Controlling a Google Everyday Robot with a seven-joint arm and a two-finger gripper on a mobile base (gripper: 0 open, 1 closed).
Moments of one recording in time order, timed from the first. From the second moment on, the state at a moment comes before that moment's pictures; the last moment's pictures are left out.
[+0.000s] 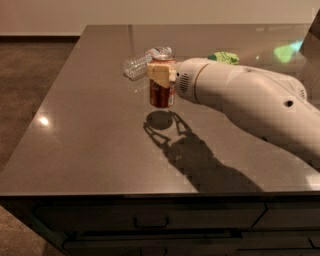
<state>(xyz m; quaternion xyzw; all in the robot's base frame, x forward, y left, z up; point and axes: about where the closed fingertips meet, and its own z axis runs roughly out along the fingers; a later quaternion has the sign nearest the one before) 0.596 -0.018 0.961 -0.78 -0.15 -0.56 0.25</state>
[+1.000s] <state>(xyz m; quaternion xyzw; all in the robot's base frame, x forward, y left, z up) 0.583 -0.006 0.934 -0.76 -0.15 -0.58 0.26</state>
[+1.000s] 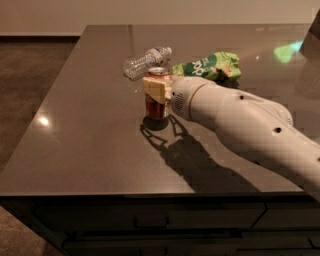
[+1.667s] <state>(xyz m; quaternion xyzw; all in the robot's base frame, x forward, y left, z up) 0.581 -0.008 0.918 -0.75 -0.15 -0.60 0.25</state>
